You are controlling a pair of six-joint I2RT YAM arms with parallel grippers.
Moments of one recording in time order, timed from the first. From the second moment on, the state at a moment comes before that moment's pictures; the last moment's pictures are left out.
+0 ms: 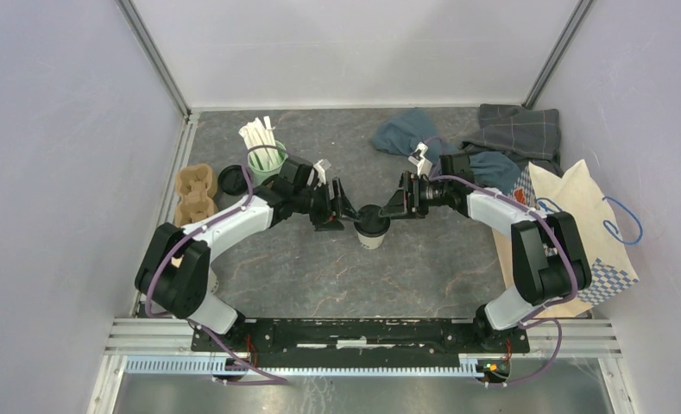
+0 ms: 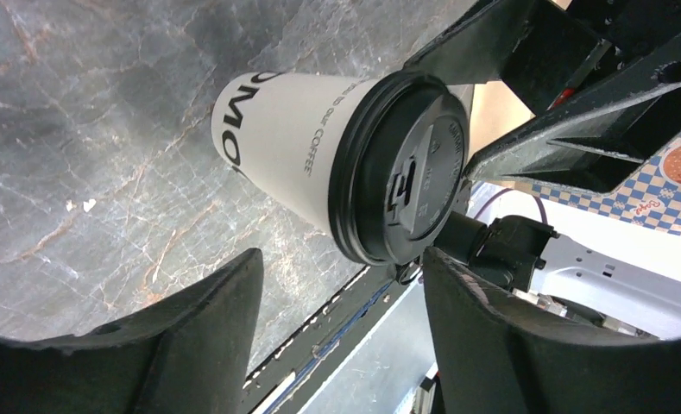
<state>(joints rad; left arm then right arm) -0.53 1.53 0.98 -0.23 0.56 -0.79 0.25 1.60 0.90 -0.13 -0.92 0.41</state>
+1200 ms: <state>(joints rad) -0.58 1.55 0.94 -0.19 0.54 -0.82 0.23 1.58 0.81 -0.05 -0.98 0.41</state>
